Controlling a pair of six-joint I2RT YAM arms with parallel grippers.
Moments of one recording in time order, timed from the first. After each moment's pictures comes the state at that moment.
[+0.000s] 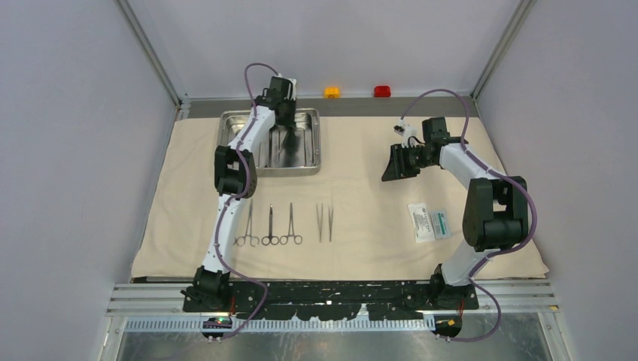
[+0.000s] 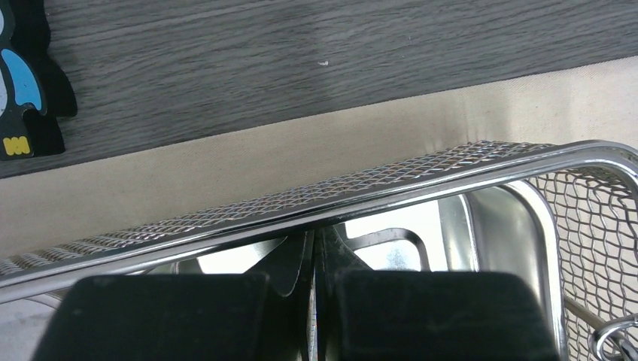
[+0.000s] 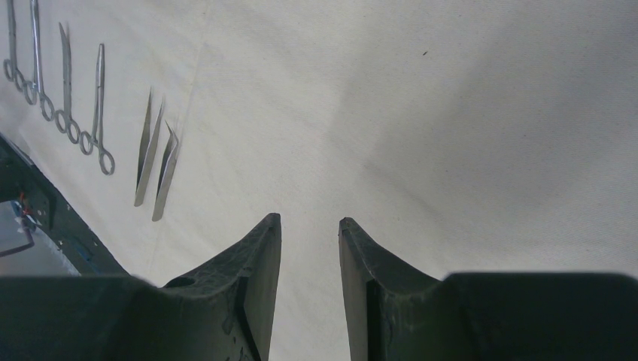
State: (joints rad) left arm -0.27 2.68 2.54 -0.69 0.02 -0.11; right arm 0.04 1.68 1.14 -0.57 -0.66 -0.12
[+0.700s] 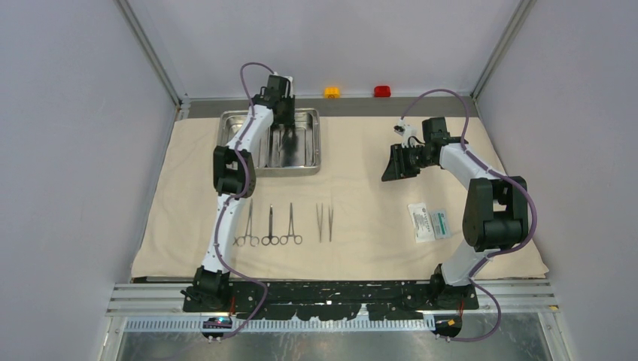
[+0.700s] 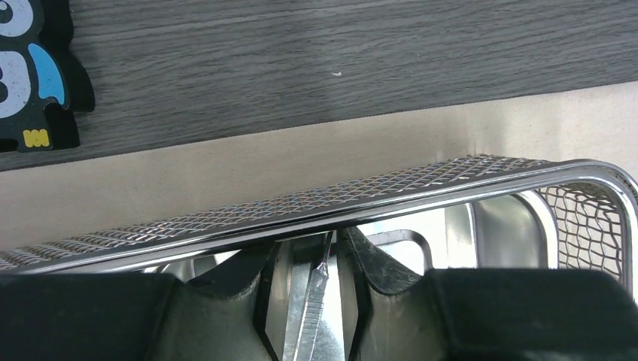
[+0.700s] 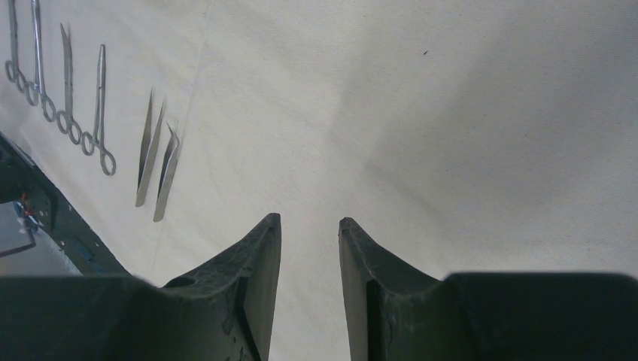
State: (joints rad) left arm -0.26 2.68 2.55 -0.69 0.02 -0.16; right arm 0.04 1.68 1.14 -0.57 -0.66 -0.12
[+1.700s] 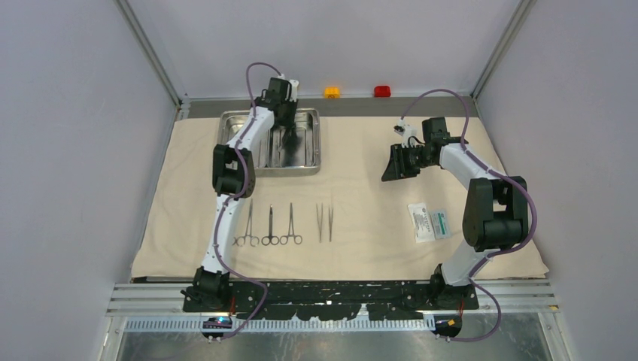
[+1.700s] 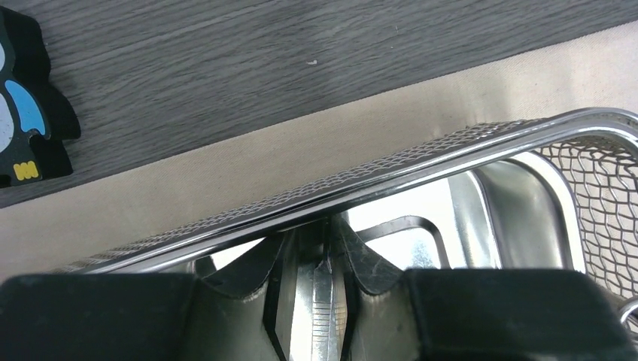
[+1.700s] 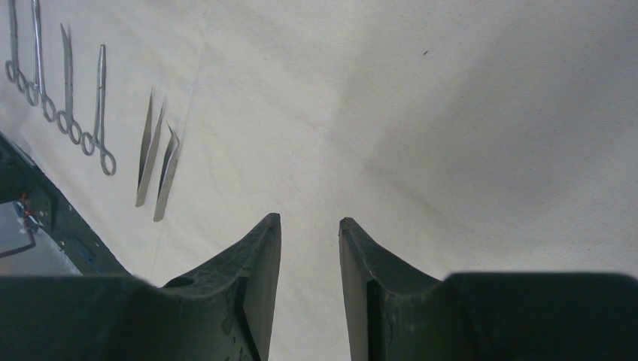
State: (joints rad) left arm -0.27 2.64 2.45 -0.63 0.06 -0.02; right arm 0.04 1.68 1.14 -0.57 -0.66 -0.12
